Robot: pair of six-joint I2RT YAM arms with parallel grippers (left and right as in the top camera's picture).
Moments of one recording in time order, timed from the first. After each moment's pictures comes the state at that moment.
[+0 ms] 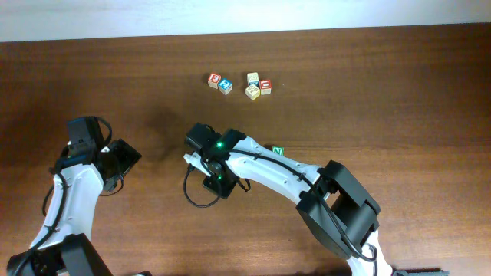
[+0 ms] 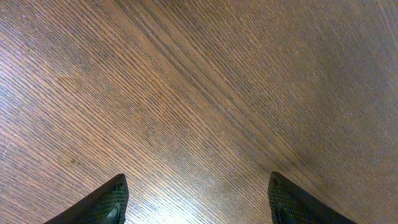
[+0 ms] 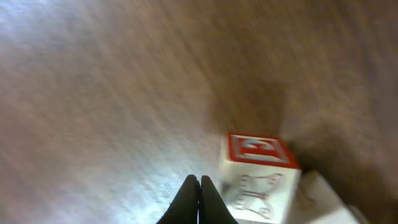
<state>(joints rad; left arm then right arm) 0.27 1.52 0.91 -0.60 0.05 -0.57 0.86 2.12 1.59 -0.92 -0.10 -0.14</state>
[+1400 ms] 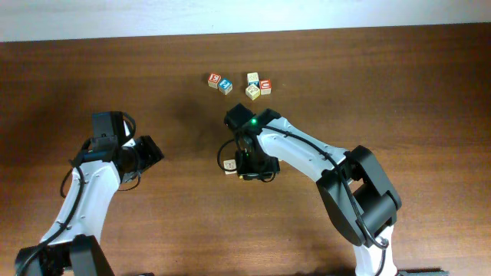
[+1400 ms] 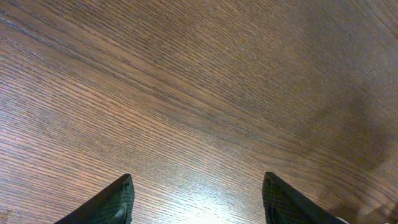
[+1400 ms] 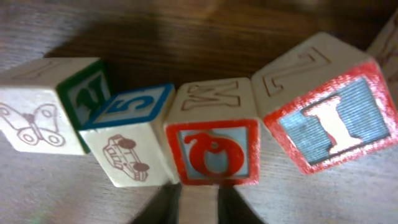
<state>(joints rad) 0.13 1.52 0.91 -0.58 0.14 -0.45 0.66 2.08 1.50 -1.01 -0.17 0.58</state>
